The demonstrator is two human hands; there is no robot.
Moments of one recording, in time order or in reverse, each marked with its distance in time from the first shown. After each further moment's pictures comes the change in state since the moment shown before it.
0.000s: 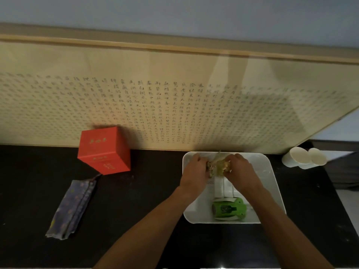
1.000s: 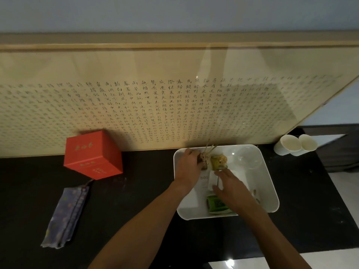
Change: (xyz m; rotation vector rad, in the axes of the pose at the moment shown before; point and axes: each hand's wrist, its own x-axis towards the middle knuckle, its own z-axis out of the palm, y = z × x) left_hand 0.017 0.003 0.012 -0.024 0.115 -0.034; right_hand -0.062 0.014 0.030 0.147 -0.160 0.033
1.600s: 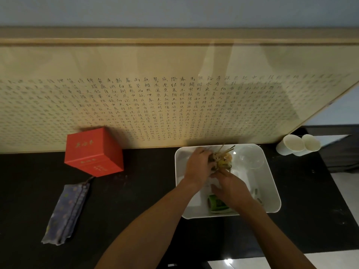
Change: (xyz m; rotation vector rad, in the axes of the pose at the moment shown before) left_hand 0.001 0.017 0.018 -0.098 -0.068 0.060; right_hand 0.015 0.008 0.012 -0.139 0.023 -0.162
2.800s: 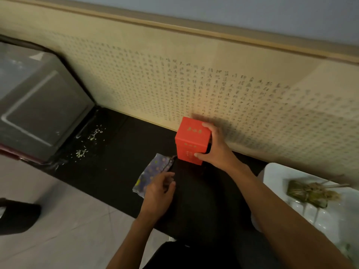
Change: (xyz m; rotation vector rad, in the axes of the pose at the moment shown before) left_hand -0.247 -0.172 -0.220 -0.131 0.465 -0.523; right_hand 0.127 -0.283 0.031 0.470 -0.067 -0.540
